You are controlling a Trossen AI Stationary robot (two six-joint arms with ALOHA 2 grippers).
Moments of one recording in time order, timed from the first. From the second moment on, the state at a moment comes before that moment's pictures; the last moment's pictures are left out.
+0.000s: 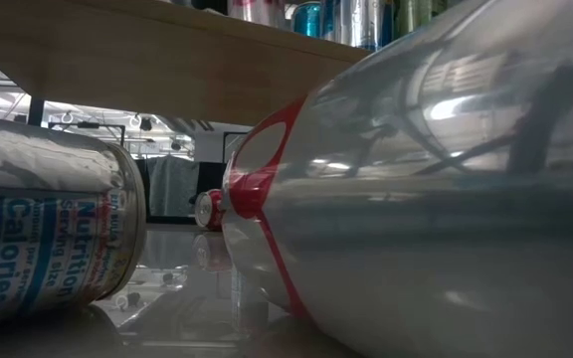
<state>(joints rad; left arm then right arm) -0.13 1.54 1.59 -0.90 -0.34 -0.43 0.35 1.10 1.47 -0.90 0.50 0.18</state>
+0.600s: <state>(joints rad) -0.13 1.59 1.59 -0.93 -0.35 -0.44 0.35 1.11 1.47 -0.90 0.50 0.18</state>
